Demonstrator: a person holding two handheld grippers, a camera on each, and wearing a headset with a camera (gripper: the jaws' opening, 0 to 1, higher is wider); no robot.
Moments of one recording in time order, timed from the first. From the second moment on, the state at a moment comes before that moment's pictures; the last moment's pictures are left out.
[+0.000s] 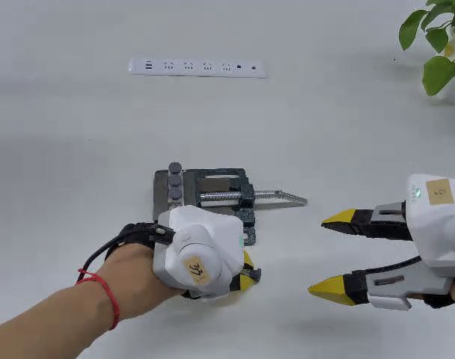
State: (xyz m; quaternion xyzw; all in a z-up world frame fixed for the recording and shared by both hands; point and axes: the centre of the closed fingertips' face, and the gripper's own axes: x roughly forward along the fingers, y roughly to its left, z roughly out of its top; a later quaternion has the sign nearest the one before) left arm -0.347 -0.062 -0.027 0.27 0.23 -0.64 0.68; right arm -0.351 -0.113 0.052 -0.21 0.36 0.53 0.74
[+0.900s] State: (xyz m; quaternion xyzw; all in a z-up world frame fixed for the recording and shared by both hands) left arm -0.354 -0.051 0.053 0.06 0.22 -0.59 0.78; right arm -0.352 -0.067 0.087 -0.22 0.33 0.58 0.71
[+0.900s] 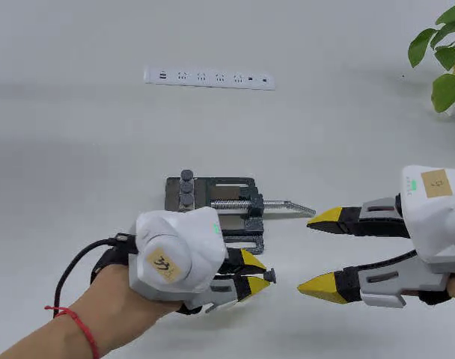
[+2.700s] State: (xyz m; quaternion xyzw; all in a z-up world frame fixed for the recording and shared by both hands) left arm -0.375 -0.004 0.153 -0.02 0.13 -0.58 0.81; right arm -0.389 0.001 0.151 -0.17 0.30 0.70 0.62
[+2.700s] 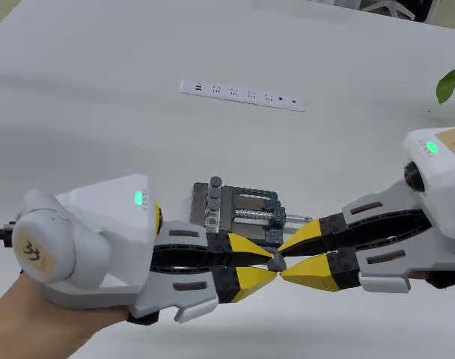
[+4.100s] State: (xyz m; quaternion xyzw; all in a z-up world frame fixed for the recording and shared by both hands) left arm -0.377 0.011 0.147 -0.02 0.14 -0.58 0.80; right arm -0.387 0.016 0.146 -0.18 0.30 0.71 0.61
